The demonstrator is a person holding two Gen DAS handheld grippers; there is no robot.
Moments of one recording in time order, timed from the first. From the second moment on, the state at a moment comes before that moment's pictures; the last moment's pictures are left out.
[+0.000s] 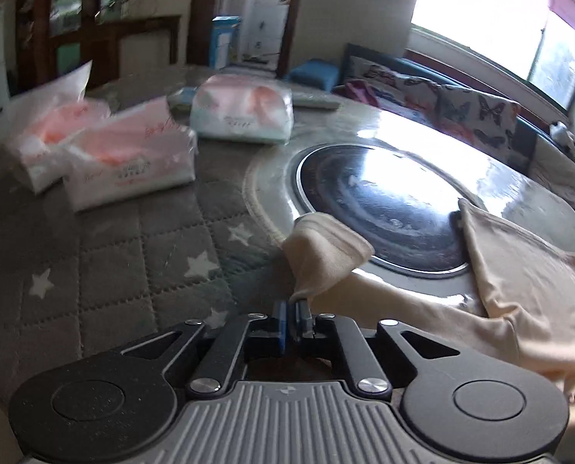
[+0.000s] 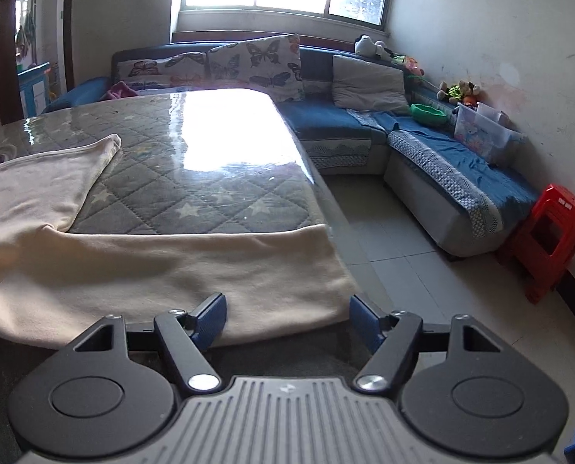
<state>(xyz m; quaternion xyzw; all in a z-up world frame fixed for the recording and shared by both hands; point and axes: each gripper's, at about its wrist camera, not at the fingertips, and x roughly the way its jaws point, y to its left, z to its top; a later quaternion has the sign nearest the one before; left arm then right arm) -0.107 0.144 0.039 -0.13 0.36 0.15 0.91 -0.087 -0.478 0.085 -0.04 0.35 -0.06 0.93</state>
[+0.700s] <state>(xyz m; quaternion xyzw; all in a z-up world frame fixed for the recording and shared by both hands) -0.108 -0.009 0.062 0.02 0.32 -0.24 0.92 -0.076 -0.314 0.126 -0.08 0.35 0.34 0.87</state>
